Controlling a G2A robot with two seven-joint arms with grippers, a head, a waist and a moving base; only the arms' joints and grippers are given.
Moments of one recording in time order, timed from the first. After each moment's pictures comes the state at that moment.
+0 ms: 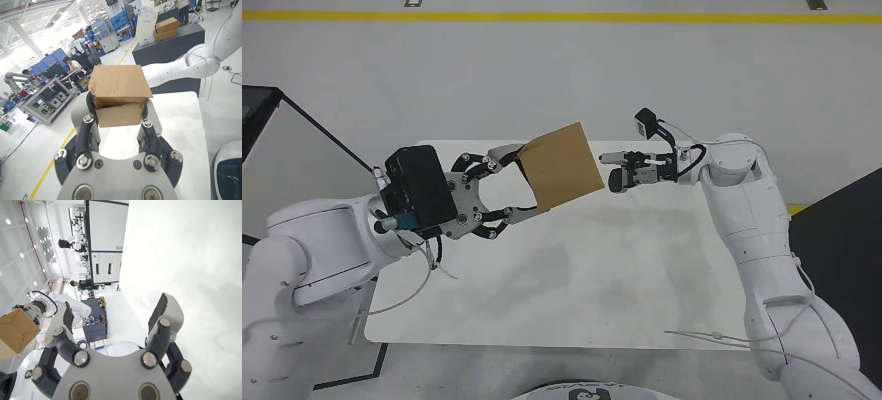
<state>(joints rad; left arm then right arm) 1.36 -0.86 -1.54 -2.32 0.81 -0.75 -0.32 -0.83 -1.31 1.31 -1.05 0.04 -0.03 1.41</state>
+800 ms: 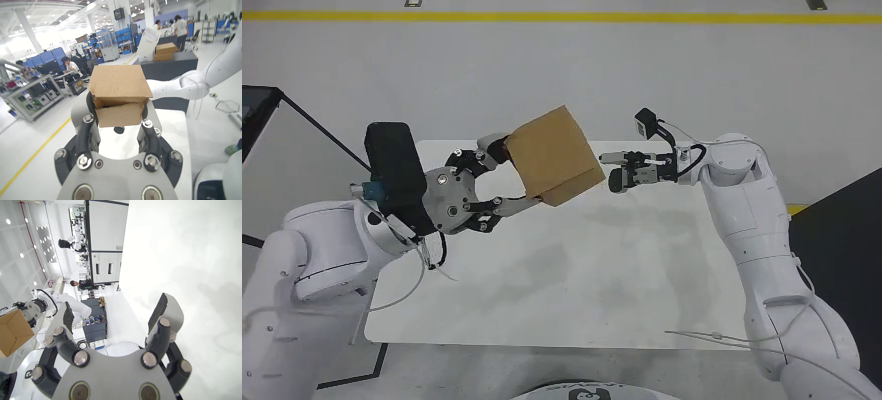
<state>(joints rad) 1.41 -0.86 -1.54 -2.28 0.52 -0.65 -0.37 -0.83 -1.31 1.31 -1.05 0.04 -0.03 1.41</state>
